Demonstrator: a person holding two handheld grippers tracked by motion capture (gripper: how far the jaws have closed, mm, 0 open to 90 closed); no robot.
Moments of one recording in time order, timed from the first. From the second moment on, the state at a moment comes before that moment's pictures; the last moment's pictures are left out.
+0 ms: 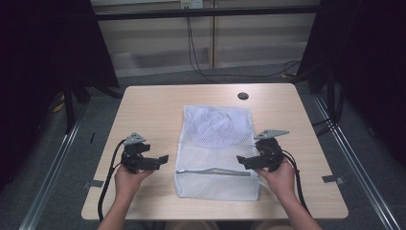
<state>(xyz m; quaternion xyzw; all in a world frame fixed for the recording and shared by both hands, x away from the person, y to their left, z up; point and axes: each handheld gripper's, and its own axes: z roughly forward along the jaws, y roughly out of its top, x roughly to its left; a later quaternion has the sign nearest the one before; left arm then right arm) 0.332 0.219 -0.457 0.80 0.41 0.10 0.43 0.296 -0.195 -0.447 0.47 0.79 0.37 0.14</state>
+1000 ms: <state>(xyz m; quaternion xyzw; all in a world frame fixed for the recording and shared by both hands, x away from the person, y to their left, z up) 0.330 0.216 -0.455 0.82 0.39 0.08 0.42 0.311 -0.124 -0.447 0.45 0.80 0.38 0.08</state>
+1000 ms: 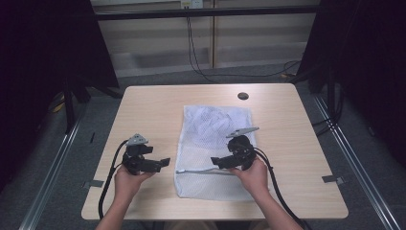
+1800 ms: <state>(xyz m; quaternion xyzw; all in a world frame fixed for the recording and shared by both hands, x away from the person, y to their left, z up) 0.327 0.213 -0.452 0.82 0.38 0.07 0.42 0.321 -0.090 -0.456 0.45 0.81 0.37 0.03</state>
